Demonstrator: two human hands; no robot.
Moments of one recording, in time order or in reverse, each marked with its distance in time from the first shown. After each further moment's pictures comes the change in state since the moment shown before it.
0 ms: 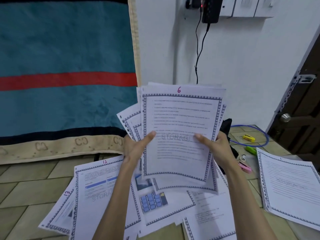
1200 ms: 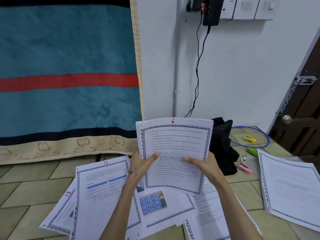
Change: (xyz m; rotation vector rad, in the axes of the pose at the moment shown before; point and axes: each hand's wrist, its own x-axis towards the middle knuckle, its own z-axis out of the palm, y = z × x) left_hand -0.014 -0.051 -0.007 0.157 -0.134 -0.012; right_hand -0.019 0.060 0.010 -0.092 0.009 0.191
